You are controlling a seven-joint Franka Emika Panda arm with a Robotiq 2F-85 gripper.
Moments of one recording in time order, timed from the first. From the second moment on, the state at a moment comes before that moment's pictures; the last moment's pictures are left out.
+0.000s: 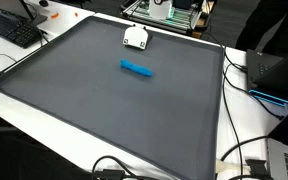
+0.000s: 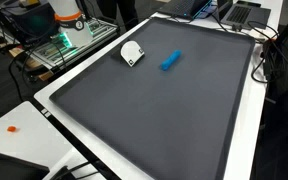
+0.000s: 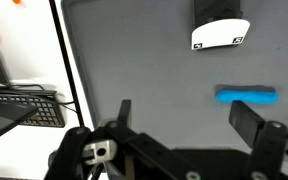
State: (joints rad) arm -0.10 -0.48 0.00 -2.33 -0.16 1.89 0.03
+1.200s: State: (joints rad) arm -0.08 -0.46 0.14 -2.51 0.10 1.92 0.77
